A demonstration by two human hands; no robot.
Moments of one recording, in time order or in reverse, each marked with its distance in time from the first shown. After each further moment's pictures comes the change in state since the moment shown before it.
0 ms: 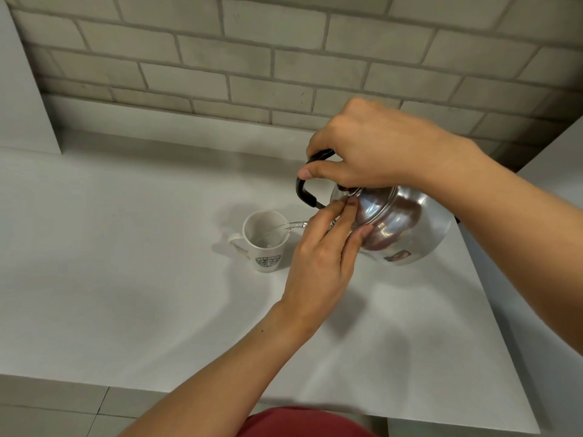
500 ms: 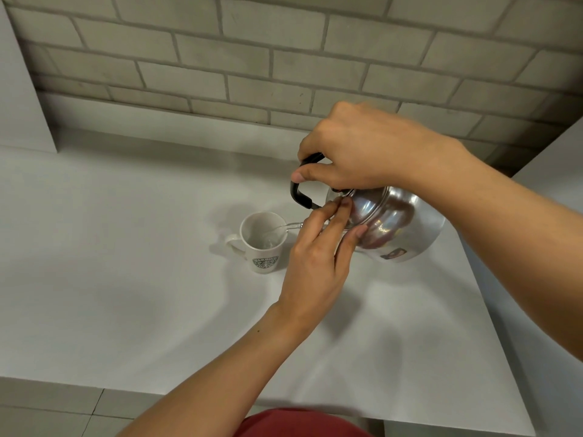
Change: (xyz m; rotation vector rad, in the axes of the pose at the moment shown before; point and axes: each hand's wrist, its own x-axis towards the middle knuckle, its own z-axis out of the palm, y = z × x) left_hand -0.001 -0.009 0.005 -0.031 0.028 -0.023; right_hand 0.010 0.000 0.004 -0.019 -0.035 -0.007
